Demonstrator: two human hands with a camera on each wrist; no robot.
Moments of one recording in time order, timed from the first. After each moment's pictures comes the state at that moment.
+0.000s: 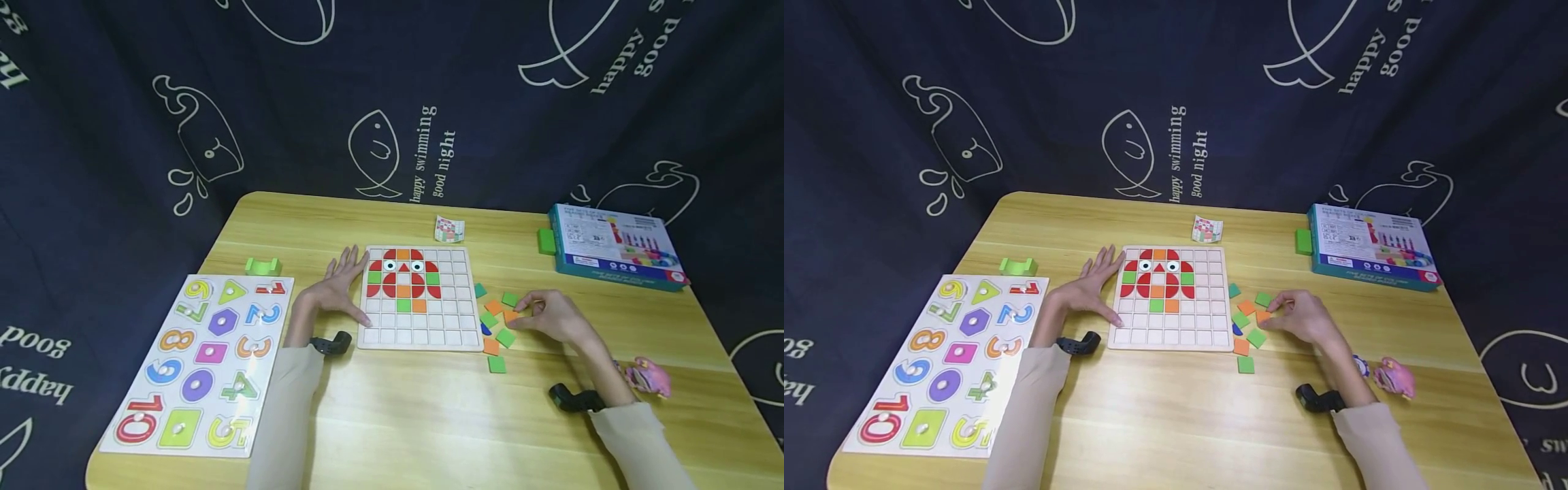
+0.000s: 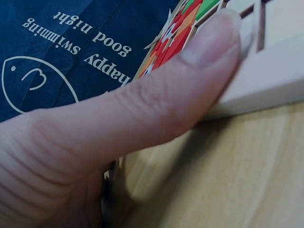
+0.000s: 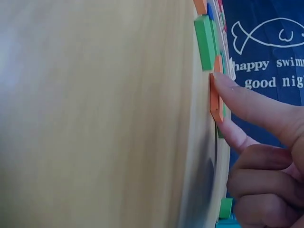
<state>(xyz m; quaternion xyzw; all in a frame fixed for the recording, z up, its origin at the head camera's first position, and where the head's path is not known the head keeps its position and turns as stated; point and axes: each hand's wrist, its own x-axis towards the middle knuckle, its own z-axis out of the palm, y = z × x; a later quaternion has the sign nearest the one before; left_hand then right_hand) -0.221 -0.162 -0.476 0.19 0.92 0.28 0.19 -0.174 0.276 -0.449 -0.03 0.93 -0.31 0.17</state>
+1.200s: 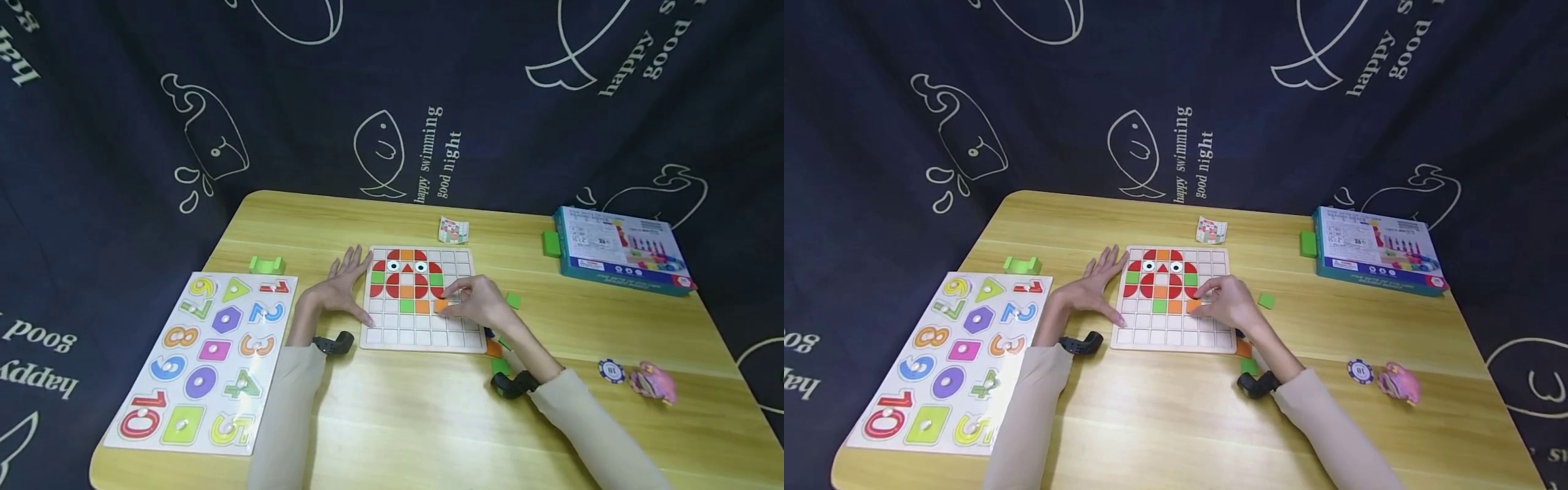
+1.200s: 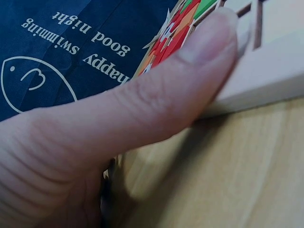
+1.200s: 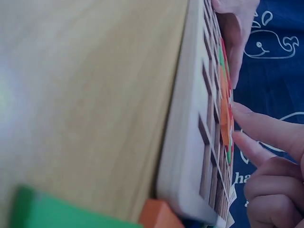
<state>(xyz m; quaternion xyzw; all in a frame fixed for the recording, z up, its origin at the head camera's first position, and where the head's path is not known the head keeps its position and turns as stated) -0.220 -0.161 -0.475 0.18 0.92 0.29 0.19 -0.193 0.151 -0.447 -0.08 0.91 -0.37 0.15</state>
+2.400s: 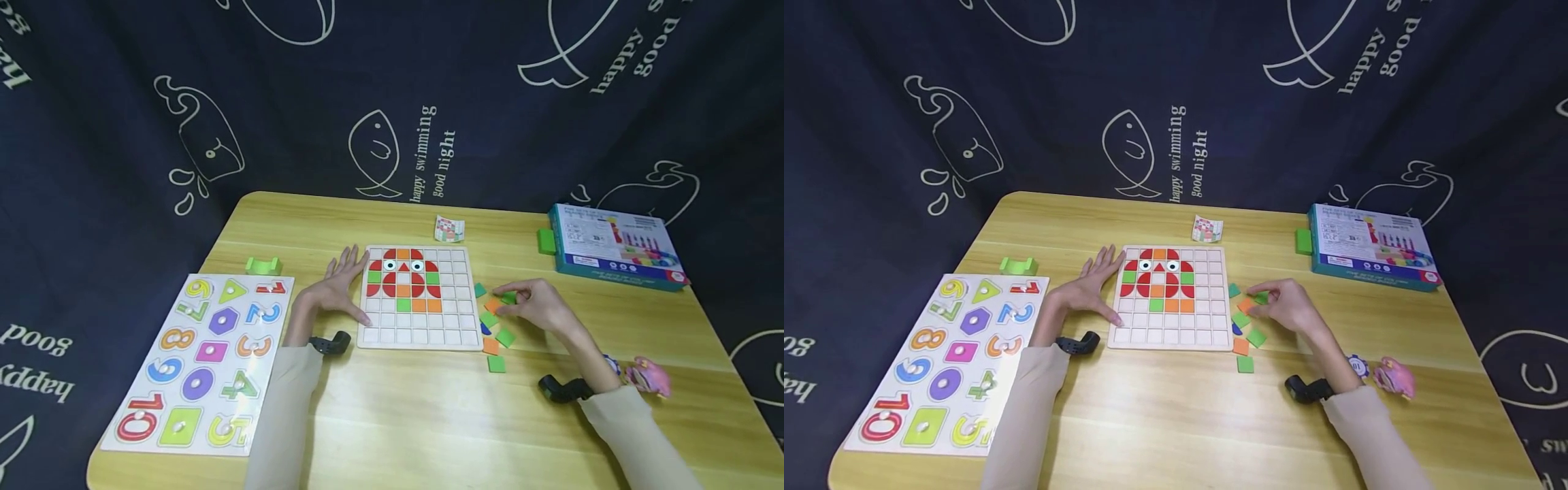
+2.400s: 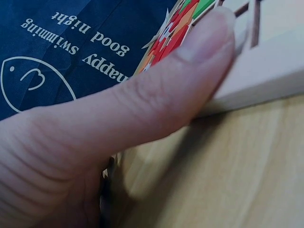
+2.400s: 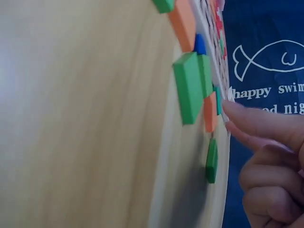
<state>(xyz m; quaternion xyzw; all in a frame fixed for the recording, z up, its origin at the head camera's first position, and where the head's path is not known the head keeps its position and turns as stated) -0.221 -0.162 -0.477 0.19 0.92 0.28 0.19 -0.186 0.250 -0.443 -0.04 0.92 -0.35 0.17</state>
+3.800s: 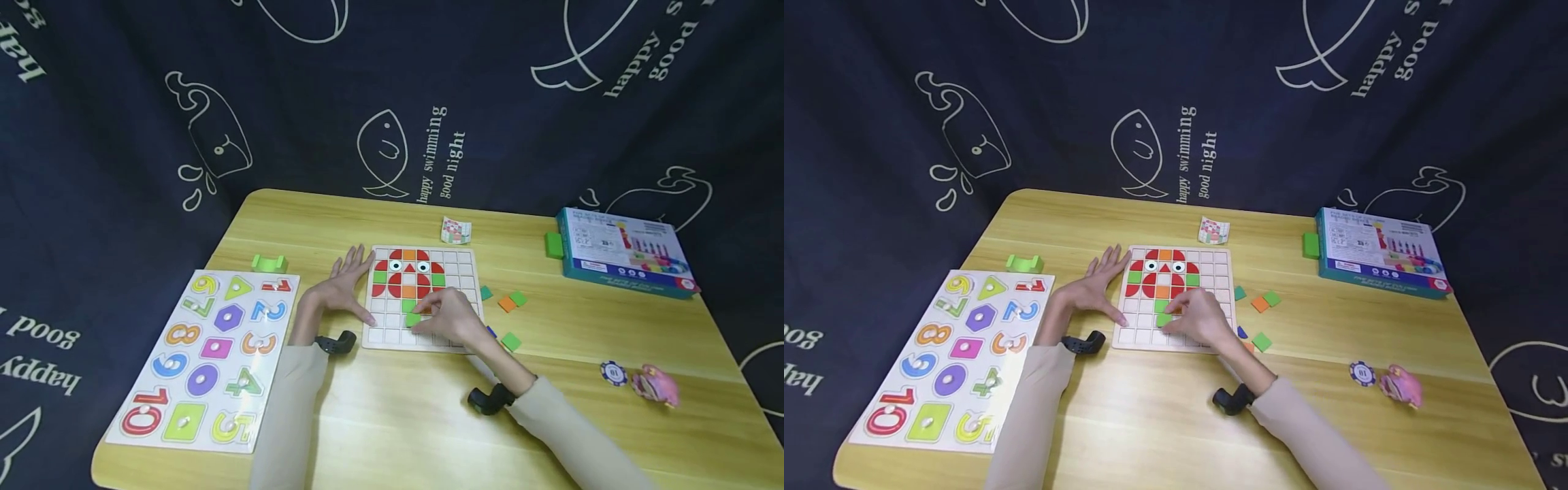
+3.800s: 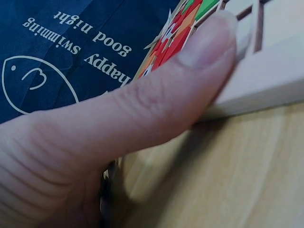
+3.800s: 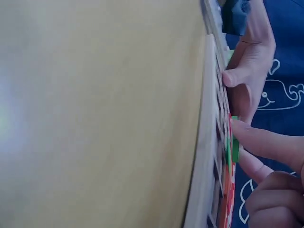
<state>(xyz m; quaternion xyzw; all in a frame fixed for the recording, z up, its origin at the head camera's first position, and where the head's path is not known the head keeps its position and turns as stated) -0.219 -0.162 -0.476 0.19 0.92 0.29 0.18 -0.166 0.103 -0.446 -0.10 0.89 -0.41 0.17</state>
